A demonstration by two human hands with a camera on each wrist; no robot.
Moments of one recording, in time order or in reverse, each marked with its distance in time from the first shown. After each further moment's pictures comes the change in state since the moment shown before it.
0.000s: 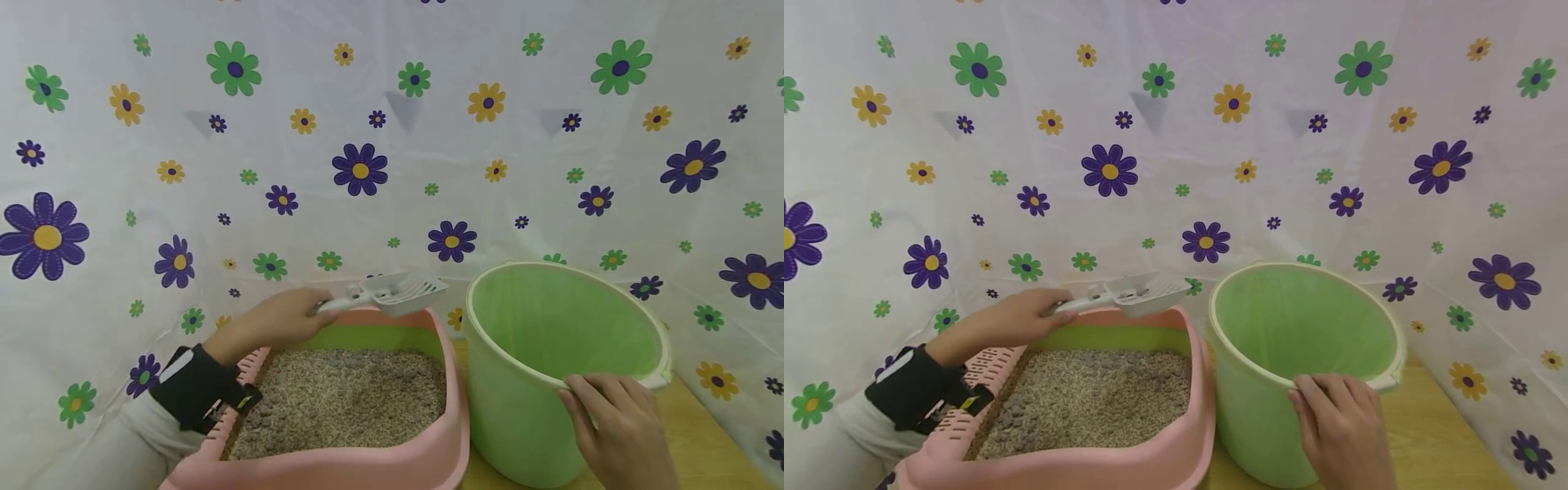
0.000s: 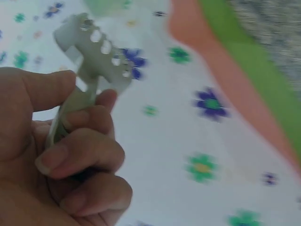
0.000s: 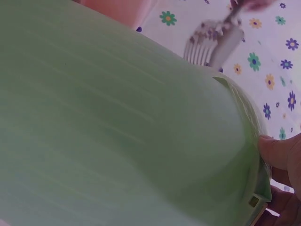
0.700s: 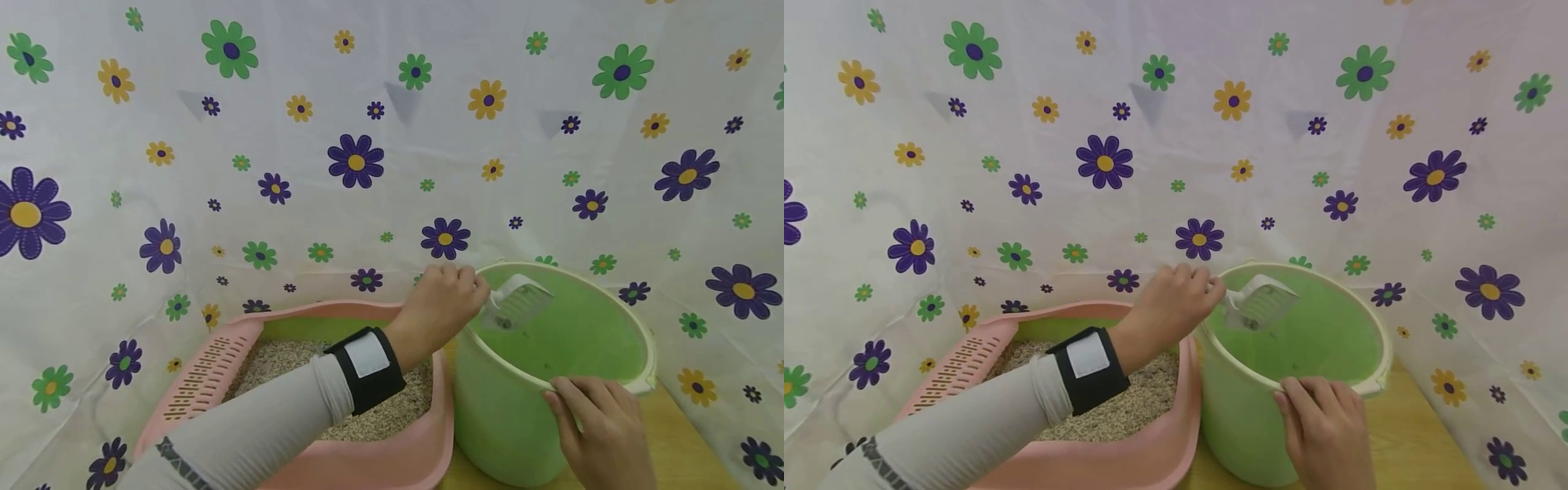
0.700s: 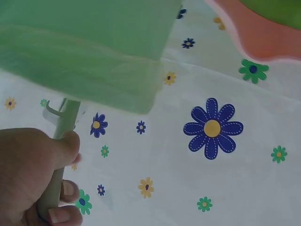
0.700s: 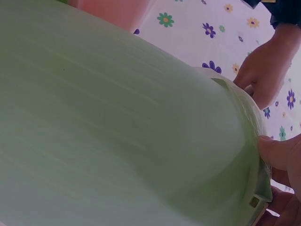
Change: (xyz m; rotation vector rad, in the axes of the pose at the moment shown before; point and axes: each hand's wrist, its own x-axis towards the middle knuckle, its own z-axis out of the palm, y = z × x) left_hand 0.090 0.150 0.076 1.134 0.553 0.361; right_hand 0.000 -0.007 -0.004 -0.004 -0.083 0.096
